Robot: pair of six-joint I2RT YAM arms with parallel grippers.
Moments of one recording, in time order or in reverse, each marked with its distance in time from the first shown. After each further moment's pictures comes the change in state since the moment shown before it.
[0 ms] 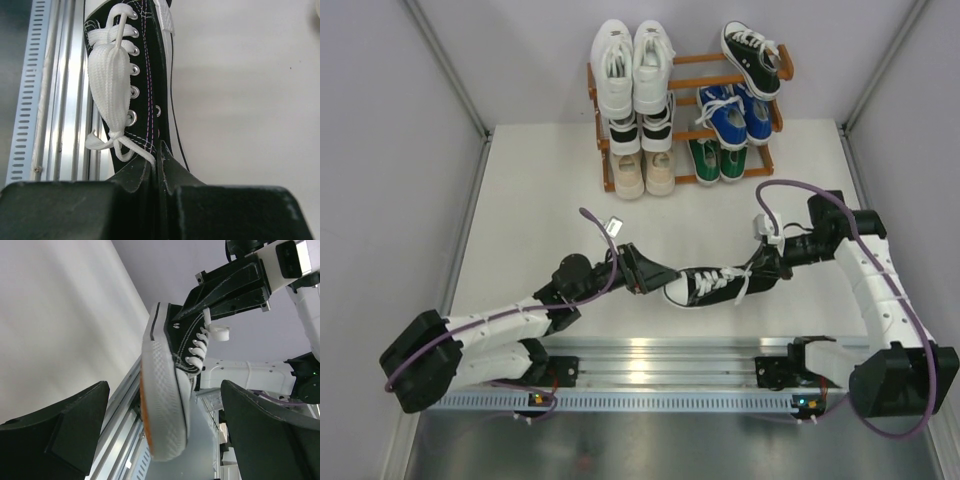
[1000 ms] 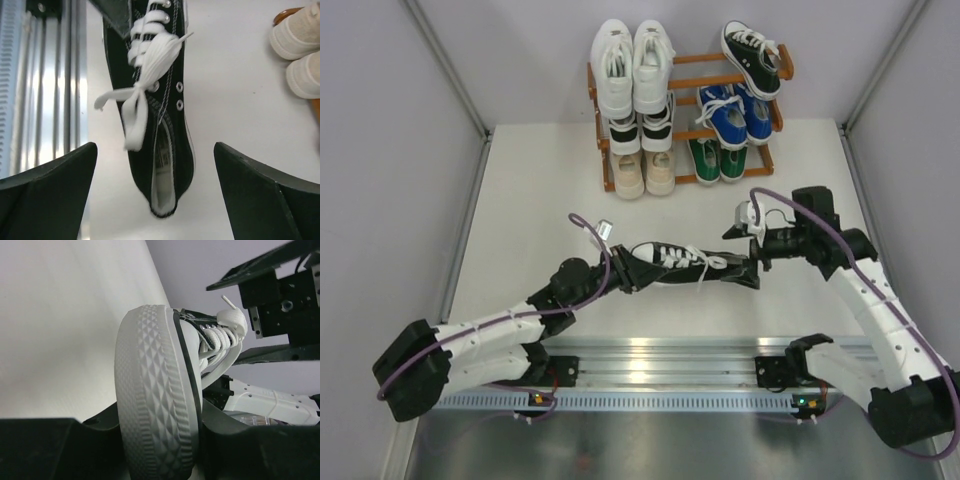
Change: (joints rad) left arm -0.023 -0.079 -0.035 -0.121 -0.182 0.024; right arm 0.244 -0.128 -0.087 0.589 0.065 0.691
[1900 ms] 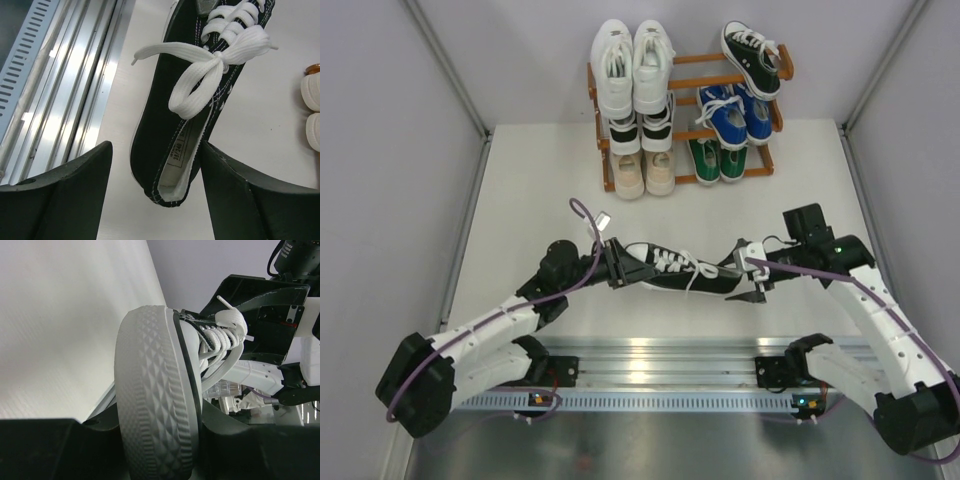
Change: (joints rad) left arm 0.225 -0.043 0.053 -0.168 0.407 -0.059; right arm 0.048 -0.048 -0.025 -0.304 -0.052 -0.587
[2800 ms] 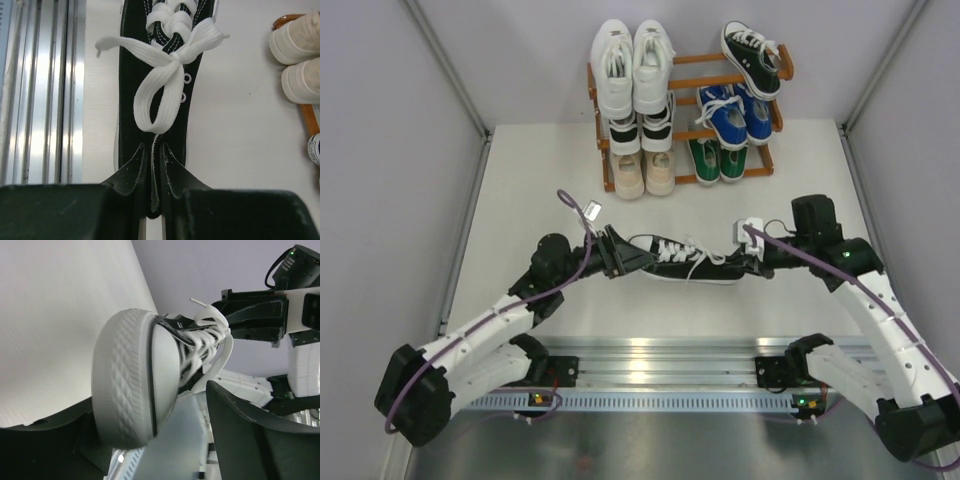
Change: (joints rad) left arm 0.031 -0.003 0.037 0.000 0.005 -0.010; right arm 0.008 -0.044 0.006 0.196 0.142 0.351
